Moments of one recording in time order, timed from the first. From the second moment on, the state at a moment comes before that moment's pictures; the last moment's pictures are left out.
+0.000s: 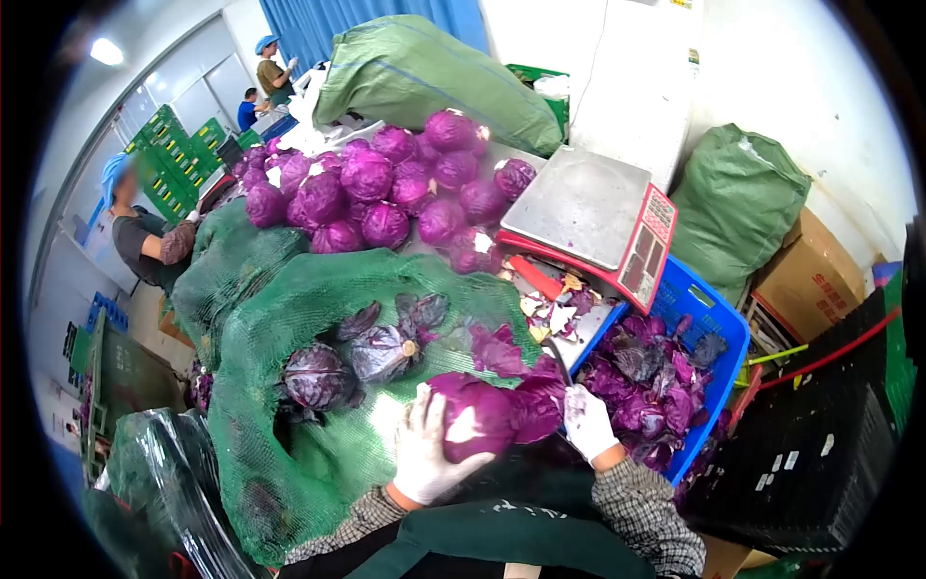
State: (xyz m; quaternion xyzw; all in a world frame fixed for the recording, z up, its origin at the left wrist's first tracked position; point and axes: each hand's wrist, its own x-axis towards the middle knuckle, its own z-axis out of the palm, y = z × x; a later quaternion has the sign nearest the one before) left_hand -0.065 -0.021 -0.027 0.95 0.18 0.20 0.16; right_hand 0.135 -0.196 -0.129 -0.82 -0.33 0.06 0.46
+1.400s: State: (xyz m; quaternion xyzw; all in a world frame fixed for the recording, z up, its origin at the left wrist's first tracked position) left_hand 0.020 -0.017 -0.021 0.96 0.11 0.21 0.15; right_hand 0.118 -0.162 -0.041 -0.80 -0.43 0.04 0.42
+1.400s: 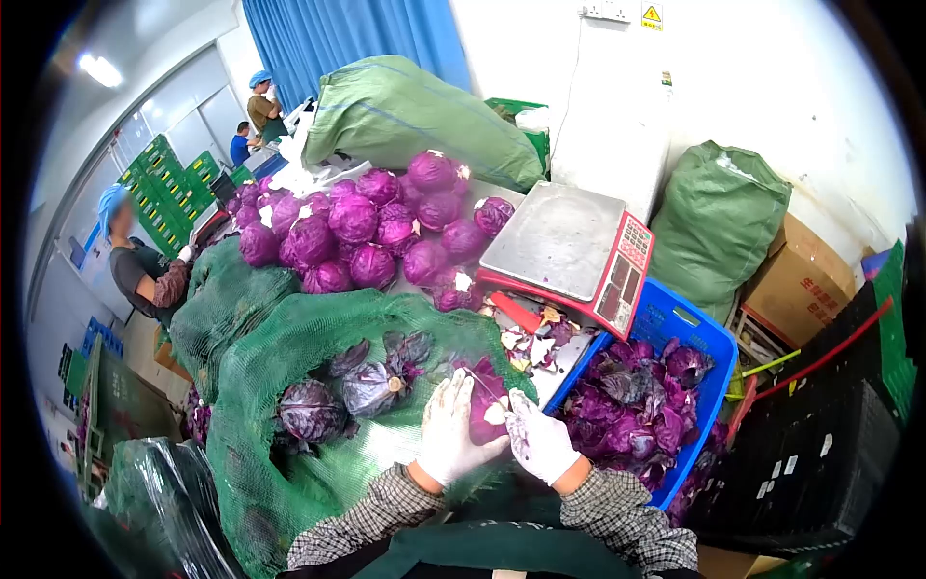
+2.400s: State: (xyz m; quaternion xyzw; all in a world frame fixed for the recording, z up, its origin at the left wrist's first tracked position) left_hand -0.060 0.015 -0.036 0.93 0.11 0.17 0.30; right_hand 0.162 -0.208 -0.098 -0.83 -0.34 -0.06 0.44
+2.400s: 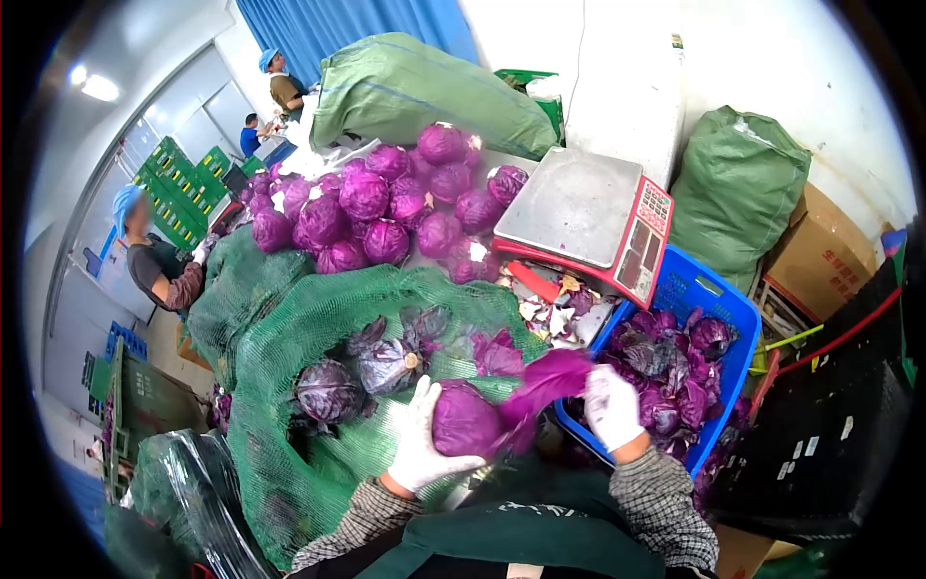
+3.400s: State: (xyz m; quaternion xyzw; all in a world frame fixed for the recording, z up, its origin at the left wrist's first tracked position) left_hand -0.038 0.041 -0.007 0.96 -0.09 0.06 0.27; right_hand 0.108 -0.161 -0.105 -0.63 -0.31 0.39 0.60
